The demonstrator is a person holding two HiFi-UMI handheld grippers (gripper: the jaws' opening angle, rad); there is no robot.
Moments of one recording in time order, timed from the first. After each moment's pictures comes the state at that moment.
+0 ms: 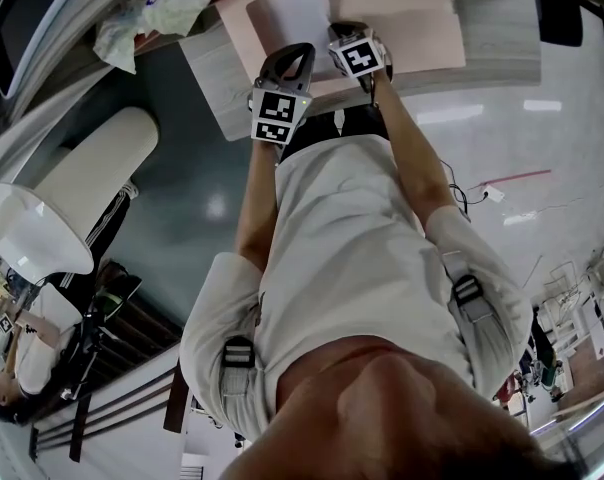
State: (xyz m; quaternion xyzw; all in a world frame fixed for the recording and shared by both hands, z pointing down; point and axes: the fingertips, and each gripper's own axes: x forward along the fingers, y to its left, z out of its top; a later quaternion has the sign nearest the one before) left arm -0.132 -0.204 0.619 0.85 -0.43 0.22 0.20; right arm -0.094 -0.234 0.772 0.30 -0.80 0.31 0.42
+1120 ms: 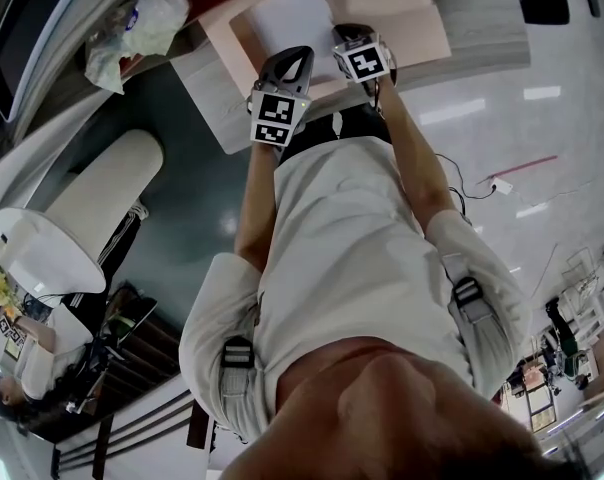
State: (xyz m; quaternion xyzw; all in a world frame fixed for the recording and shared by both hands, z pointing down) left arm -0.097 -0.209 0.610 0.88 -0.39 0.22 0.18; right arm -0.043 -0.244 0.749 0.36 -0.79 0.32 0.39
